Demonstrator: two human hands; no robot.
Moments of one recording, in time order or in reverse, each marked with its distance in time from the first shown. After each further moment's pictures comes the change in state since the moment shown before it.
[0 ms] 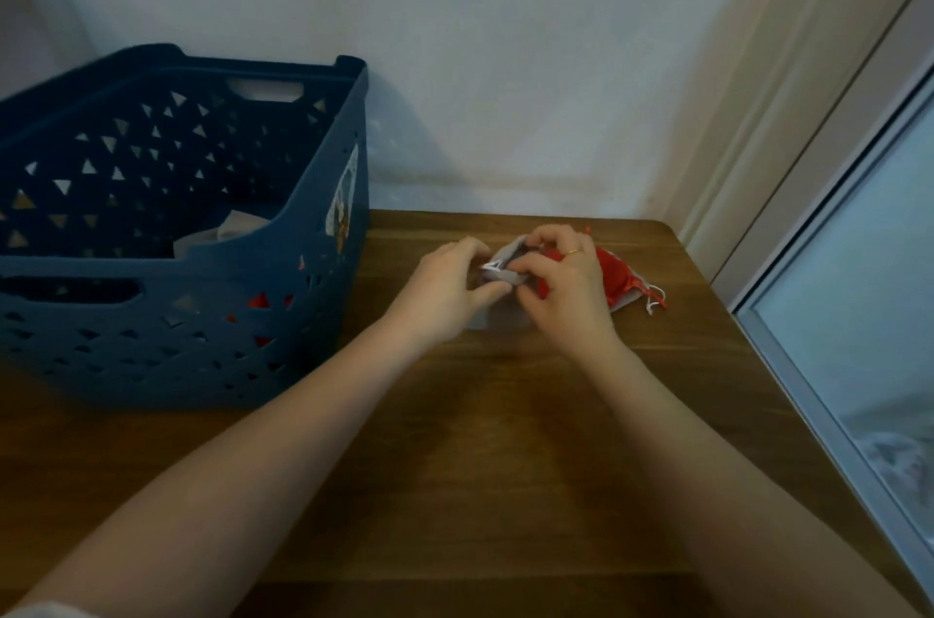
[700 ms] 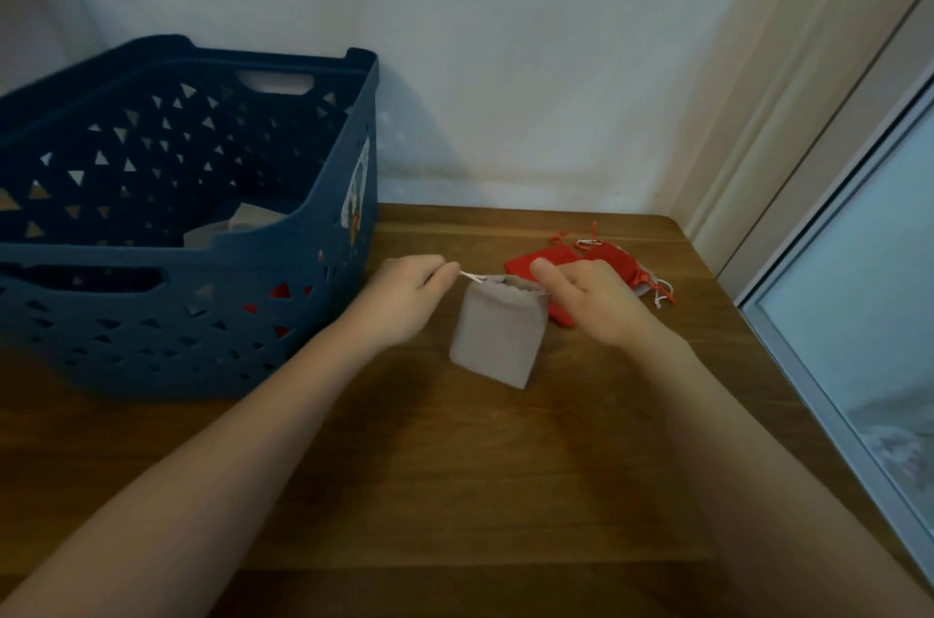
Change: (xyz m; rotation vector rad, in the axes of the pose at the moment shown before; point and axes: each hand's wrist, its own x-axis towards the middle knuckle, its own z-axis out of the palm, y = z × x) left_hand -0.018 -0.031 -0.028 -0.002 -0.047 -0.065; right_hand 0.000 -0.013 -0.032 0.155 -0.465 0.229
